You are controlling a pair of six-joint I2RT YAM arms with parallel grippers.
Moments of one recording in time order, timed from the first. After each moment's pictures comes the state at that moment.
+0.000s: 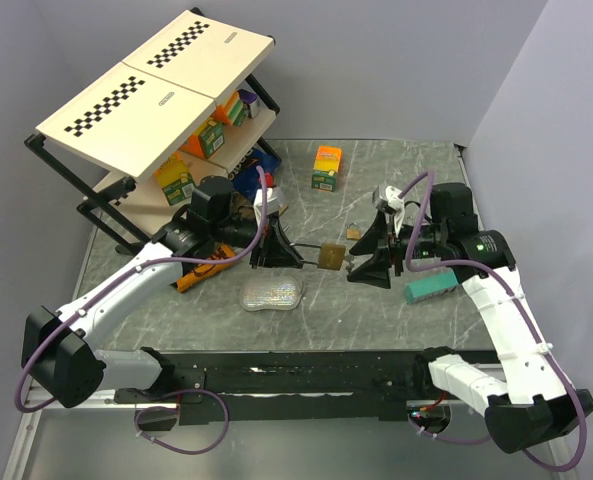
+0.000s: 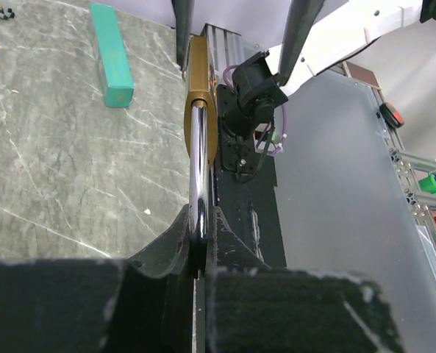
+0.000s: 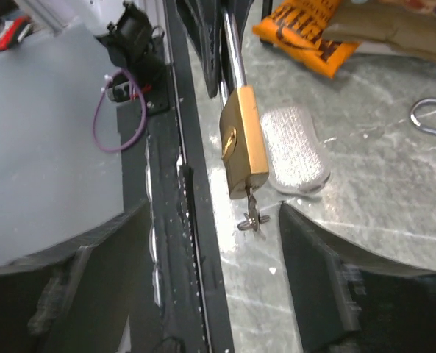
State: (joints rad) left arm -0.61 1.27 1.08 -0.14 1.06 -0.09; right arm 0.24 1.00 1.18 -0.90 -1.12 -0.41
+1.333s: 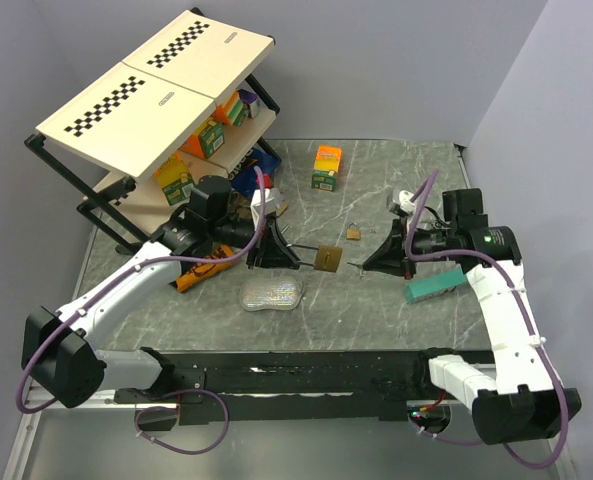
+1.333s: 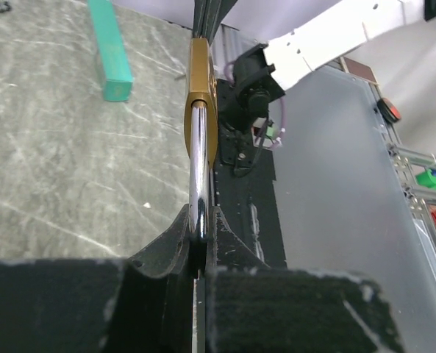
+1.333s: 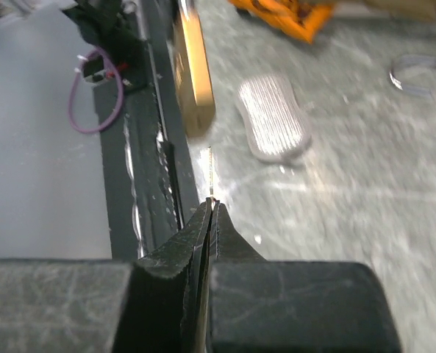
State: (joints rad) left arm -0.59 1.27 1.07 -0.17 1.10 -0.06; right arm 0.08 1.03 1.18 -1.12 -1.15 -0.67
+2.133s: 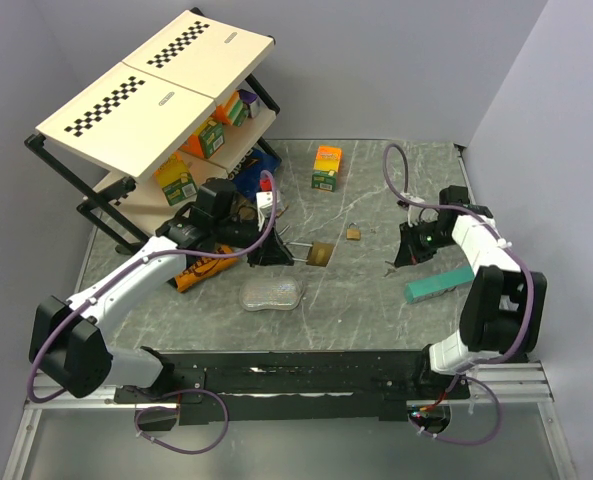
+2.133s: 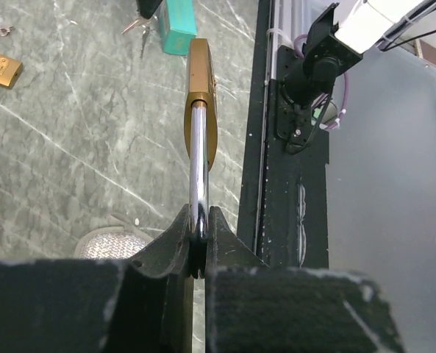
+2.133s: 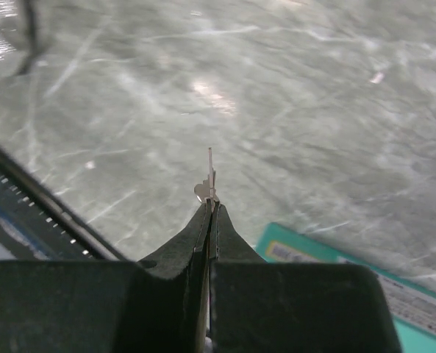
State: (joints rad) left arm -0.56 1.33 1.07 -0.29 0.95 0.07; right arm -0.15 1.48 1.05 -0.90 -0.61 -0.52
